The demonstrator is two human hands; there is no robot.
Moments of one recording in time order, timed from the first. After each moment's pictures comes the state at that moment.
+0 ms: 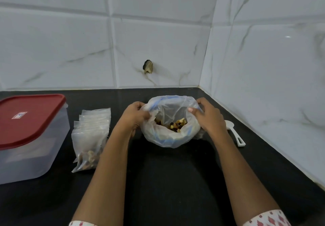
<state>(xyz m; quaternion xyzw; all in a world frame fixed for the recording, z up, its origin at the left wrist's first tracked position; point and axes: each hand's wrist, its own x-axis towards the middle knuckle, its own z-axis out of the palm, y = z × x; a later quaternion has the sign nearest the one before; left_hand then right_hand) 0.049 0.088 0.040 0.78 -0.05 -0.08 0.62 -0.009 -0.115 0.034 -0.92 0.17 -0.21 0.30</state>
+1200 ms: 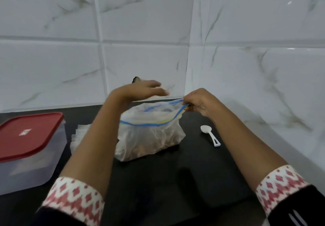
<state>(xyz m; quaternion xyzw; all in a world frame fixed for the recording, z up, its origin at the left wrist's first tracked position) 0.000 0.069 0.165 0.88 -0.35 -0.07 0.32 -0.044 -0.109 0.137 -0.79 0.19 -0.14 0.57</state>
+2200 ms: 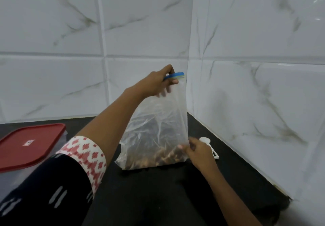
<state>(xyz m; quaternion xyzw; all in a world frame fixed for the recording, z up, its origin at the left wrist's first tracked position) 0.022 0.023 0.200 0.82 -0.44 0.10 0.35 -0.085 -0.111 0.022 -0.87 0.14 -0.24 0.42</state>
